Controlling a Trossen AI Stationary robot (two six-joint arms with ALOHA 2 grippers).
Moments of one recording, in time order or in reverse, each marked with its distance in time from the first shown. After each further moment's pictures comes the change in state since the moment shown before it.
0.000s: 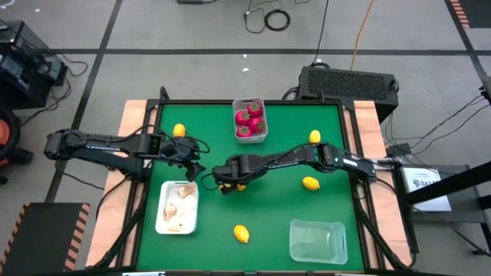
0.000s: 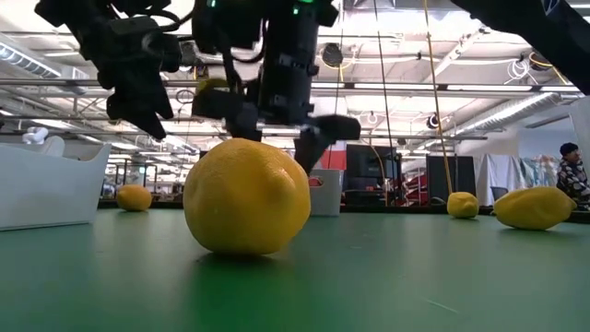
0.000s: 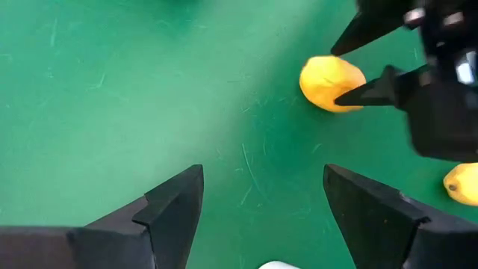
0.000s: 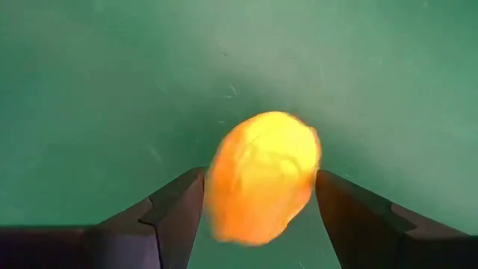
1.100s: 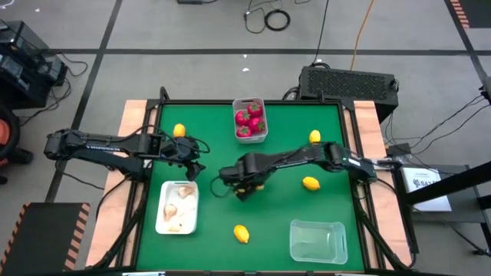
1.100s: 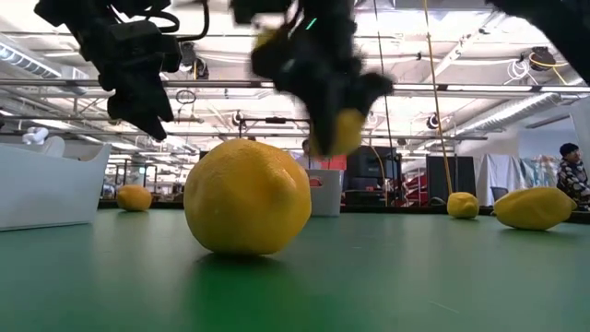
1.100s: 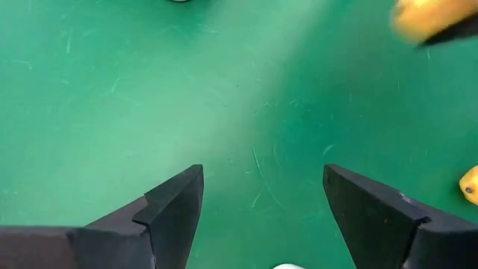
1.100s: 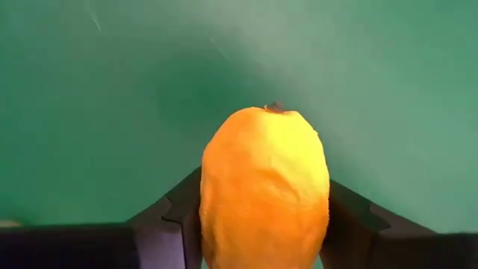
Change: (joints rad) left arm 0.000 0.000 0.000 -0.007 -0.031 0.018; right arm 0.034 -0.089 -0.002 -0.290 -0.101 -0.249
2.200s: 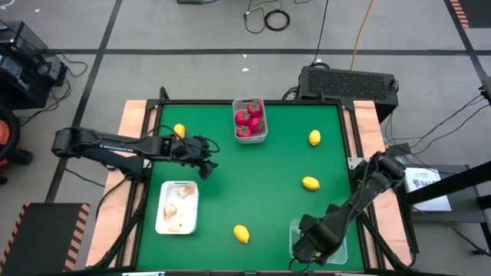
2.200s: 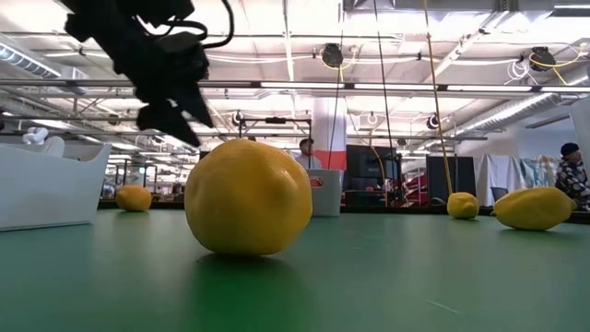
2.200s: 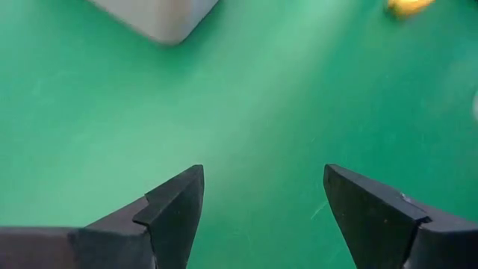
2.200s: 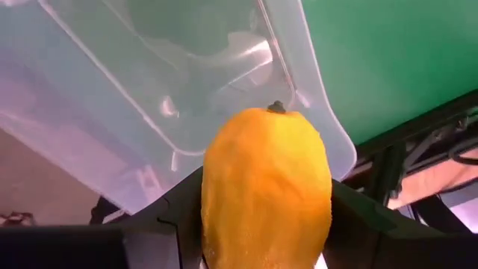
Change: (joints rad) left arm 0.003 0.166 -0.001 0.251 -0.047 -0.045; right arm 0.615 -0.416 -0.552 -0.028 -0.323 0.336
